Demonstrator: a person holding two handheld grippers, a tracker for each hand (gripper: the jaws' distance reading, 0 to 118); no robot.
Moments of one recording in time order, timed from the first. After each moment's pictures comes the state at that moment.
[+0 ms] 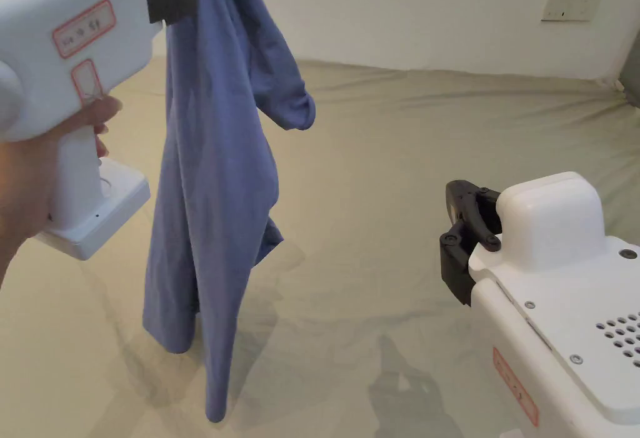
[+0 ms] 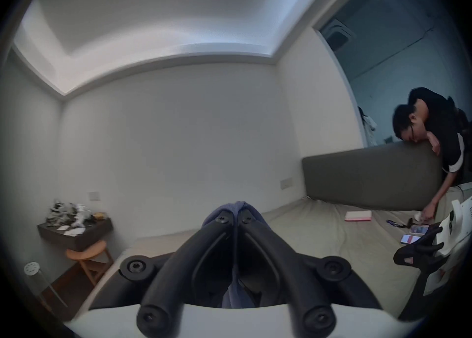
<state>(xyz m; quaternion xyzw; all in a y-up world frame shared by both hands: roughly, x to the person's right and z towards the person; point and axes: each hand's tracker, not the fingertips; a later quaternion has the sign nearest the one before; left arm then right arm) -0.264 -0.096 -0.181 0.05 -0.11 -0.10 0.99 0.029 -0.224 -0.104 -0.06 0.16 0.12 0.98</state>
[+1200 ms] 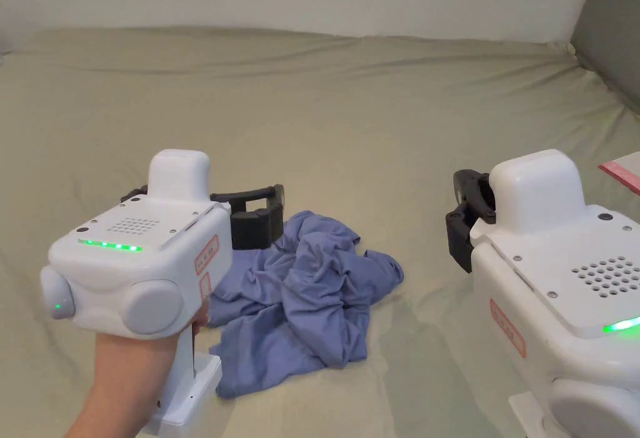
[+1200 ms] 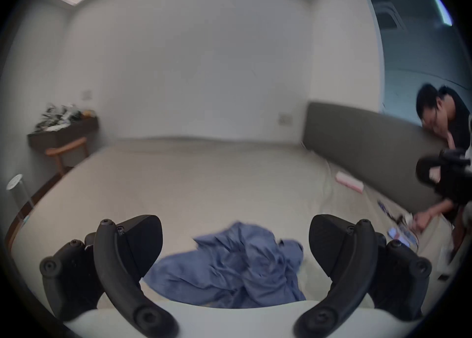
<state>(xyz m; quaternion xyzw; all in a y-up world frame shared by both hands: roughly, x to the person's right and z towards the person) -0.211 -0.294 -0.205 -0.14 -0.04 0.05 0.99 0.078 -0.245 -0.170 -0.11 0.12 0.14 0.98</state>
